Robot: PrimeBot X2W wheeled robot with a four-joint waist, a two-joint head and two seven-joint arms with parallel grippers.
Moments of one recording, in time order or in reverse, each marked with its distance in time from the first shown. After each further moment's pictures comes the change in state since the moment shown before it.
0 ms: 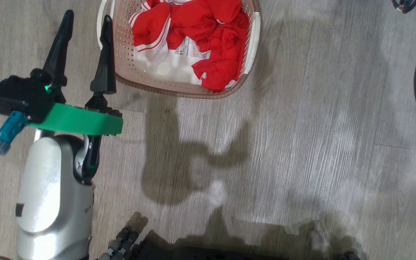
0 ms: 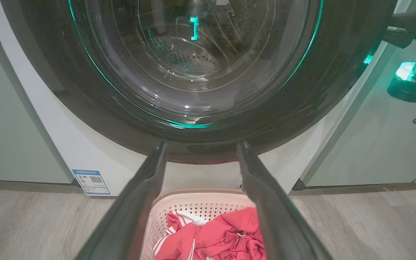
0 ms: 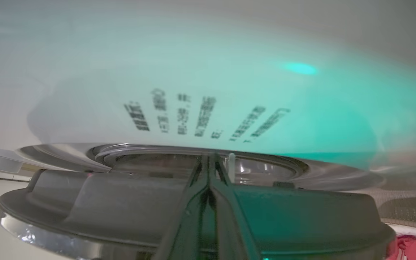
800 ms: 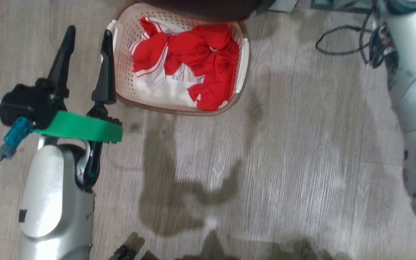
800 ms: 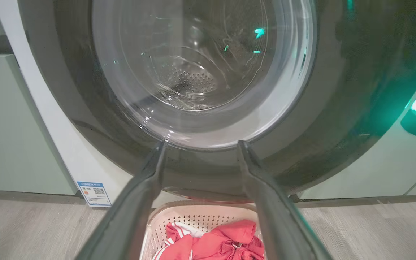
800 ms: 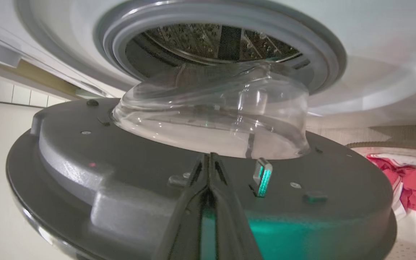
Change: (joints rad) left arm 0.020 0.000 0.008 0.041 0.001 0.000 0.000; right arm 0.212 -0.007 0.064 -0.161 0.035 0.000 0.253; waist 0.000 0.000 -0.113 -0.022
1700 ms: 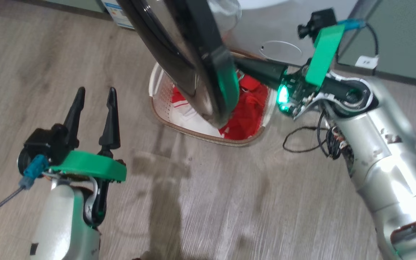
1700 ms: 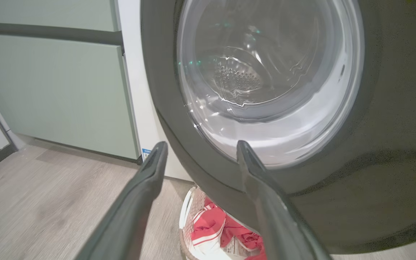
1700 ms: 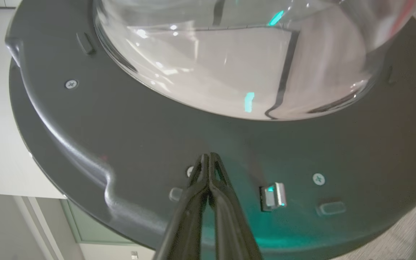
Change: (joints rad) left arm 0.172 0.000 -0.001 0.067 -0.038 0.045 0.000; right arm 0.417 0.022 0.108 -0.207 0.121 0.000 0.169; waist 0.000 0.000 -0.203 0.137
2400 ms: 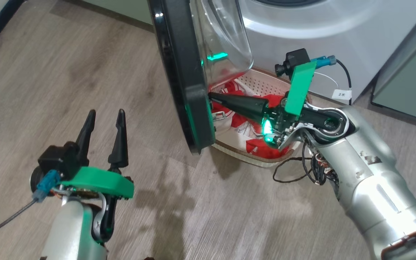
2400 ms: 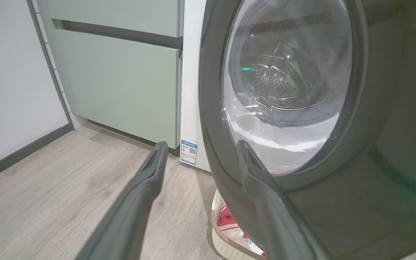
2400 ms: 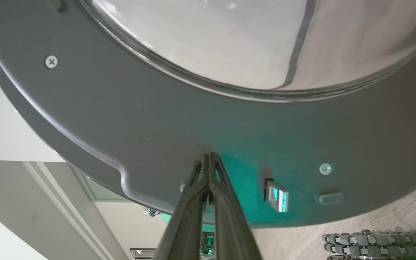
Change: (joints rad) left arm 0.069 0.001 -0.041 0.022 -0.030 0.036 0.000; right arm 0.077 0.018 0.109 0.042 0.073 0.000 -0.018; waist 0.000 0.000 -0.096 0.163
